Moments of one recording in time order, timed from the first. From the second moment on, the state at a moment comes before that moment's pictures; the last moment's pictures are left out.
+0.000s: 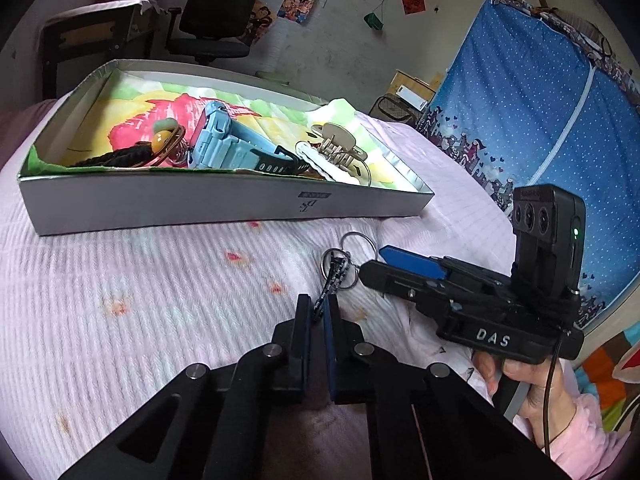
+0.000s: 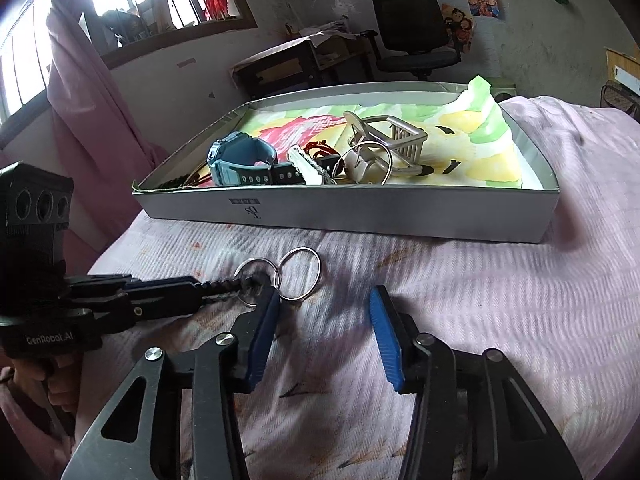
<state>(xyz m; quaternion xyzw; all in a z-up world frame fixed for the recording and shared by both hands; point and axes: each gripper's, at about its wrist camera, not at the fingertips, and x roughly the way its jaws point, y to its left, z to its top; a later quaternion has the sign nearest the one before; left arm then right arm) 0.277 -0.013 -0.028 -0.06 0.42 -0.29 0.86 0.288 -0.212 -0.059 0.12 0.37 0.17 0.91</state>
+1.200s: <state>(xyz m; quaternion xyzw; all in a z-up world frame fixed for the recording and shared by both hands) 0.248 0.013 -0.017 -0.11 0.37 -0.23 0.89 0.302 -0.185 -0.050 0.09 0.35 0.20 0.91</state>
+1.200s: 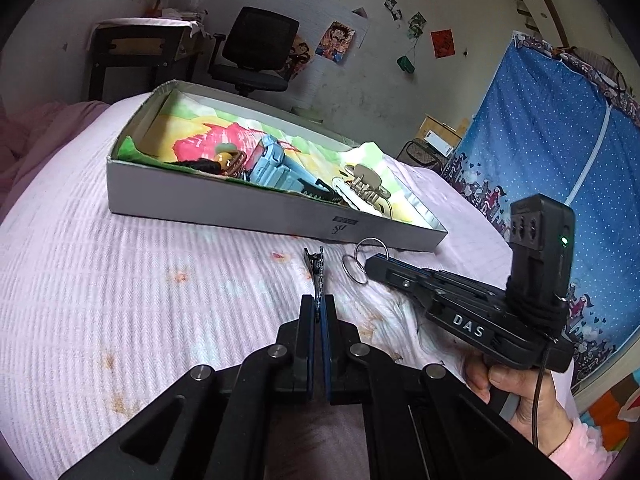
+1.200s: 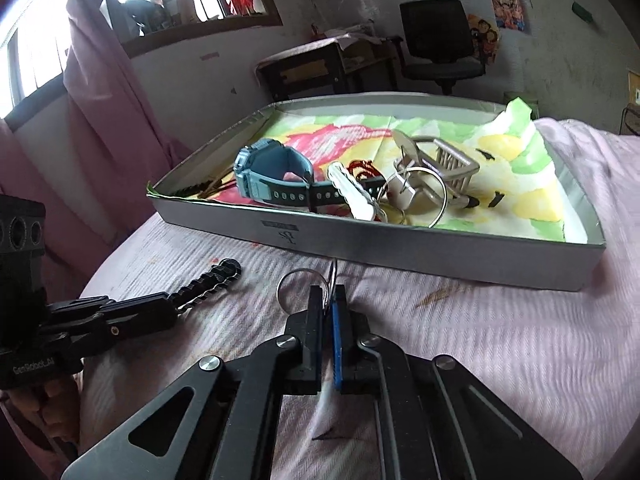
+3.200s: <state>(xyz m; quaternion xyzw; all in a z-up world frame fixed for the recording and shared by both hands) 0.316 0.011 0.013 -0.11 0.35 -0.10 0.92 0.321 -0.196 -0.019 0.07 0.27 0.11 0.95</state>
